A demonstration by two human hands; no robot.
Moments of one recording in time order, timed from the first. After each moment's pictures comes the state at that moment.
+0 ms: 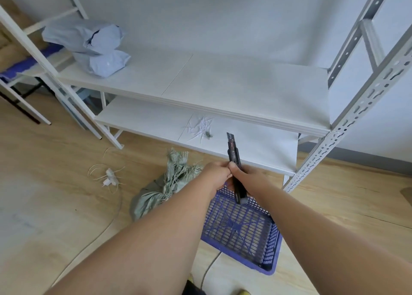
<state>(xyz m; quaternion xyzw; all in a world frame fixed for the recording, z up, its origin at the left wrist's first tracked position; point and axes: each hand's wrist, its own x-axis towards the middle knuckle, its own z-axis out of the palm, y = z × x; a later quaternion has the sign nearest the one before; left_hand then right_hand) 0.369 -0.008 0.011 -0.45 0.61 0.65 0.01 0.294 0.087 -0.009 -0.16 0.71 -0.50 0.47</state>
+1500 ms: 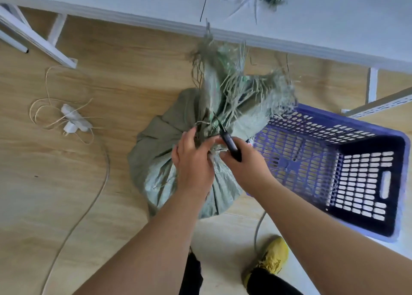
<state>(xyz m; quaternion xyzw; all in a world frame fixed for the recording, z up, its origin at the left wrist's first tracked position) 0.519 -0.275 -0.449 -0.40 0.88 0.26 -0.01 0.436 -0.182 -0.415 -0.17 0.84 -0.36 0.36</state>
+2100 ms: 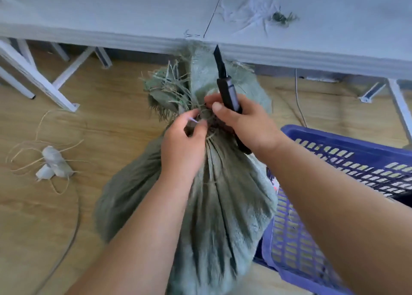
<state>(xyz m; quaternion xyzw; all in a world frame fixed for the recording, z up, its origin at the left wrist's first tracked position) 0.449 -0.353 -0.529 -0.40 0.71 0.52 -0.25 0.344 -0.269 -0.504 -0.28 0.70 -0.59 0.28</state>
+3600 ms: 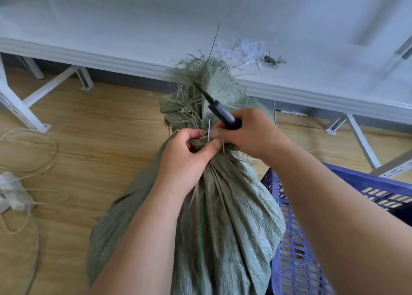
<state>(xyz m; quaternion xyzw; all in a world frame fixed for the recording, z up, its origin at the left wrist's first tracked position) 0.453 -0.391 -0.527 -0.30 0.71 0.60 -0.21 0.335 -0.297 -0.475 -0.35 0.85 -0.37 0.14</state>
